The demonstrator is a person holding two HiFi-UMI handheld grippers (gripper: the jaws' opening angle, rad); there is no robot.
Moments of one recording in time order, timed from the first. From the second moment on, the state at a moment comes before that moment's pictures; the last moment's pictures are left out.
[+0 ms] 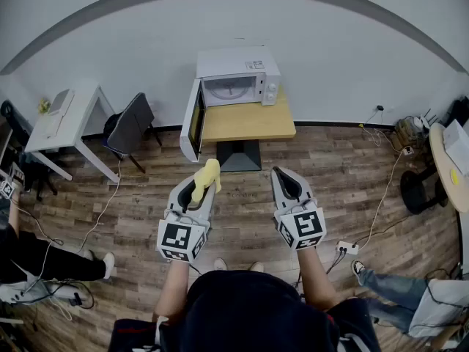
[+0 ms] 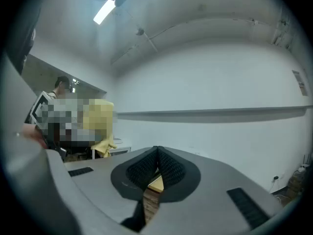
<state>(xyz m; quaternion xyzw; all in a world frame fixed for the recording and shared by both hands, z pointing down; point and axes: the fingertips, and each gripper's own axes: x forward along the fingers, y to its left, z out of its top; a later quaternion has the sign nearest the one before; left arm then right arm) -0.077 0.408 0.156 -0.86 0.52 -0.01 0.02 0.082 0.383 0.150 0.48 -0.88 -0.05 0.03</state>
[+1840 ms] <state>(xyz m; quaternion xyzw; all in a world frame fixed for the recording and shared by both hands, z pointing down) 0.000 0.378 0.201 -0.84 0.54 -0.04 0.00 0.148 0.342 0.197 0.45 -0.89 -0.05 0.06</state>
